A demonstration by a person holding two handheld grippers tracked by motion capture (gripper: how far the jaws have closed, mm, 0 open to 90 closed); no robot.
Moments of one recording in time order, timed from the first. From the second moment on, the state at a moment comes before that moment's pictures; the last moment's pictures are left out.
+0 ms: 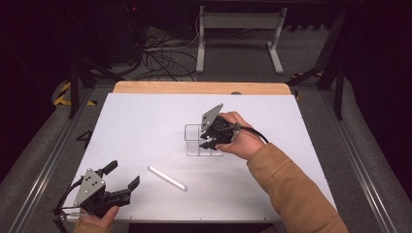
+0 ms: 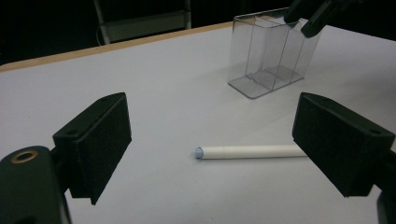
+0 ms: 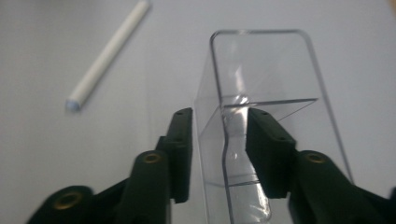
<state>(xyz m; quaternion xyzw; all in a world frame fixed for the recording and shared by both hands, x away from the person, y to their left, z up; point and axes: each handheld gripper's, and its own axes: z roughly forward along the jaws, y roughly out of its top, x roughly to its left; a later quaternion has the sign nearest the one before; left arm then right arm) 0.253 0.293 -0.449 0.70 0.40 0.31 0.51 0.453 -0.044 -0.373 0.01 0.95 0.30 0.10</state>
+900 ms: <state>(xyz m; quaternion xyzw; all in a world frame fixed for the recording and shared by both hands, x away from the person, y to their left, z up) 0.250 0.295 -0.448 0.69 0.40 0.31 0.51 0.421 -0.047 -0.353 0.13 0.87 0.47 0.10</state>
